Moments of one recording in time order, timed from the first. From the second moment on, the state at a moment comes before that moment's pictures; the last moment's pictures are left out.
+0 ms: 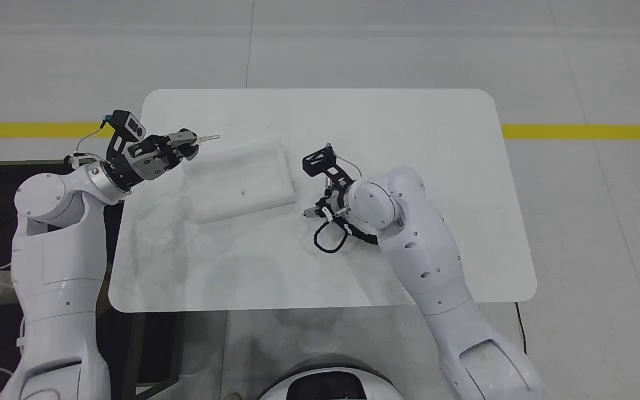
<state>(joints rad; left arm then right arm) 1.07 -1.04 -1.71 -1.27 -0.43 0.00 -1.23 -0.94 -1.63 1.11 -1.38 -1.19 -0.12 1.29</state>
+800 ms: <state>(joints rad) 1.07 -1.04 -1.71 -1.27 -0.43 0.00 -1.23 -0.98 -1.66 1.20 -1.45 -1.28 -0.16 1.25</state>
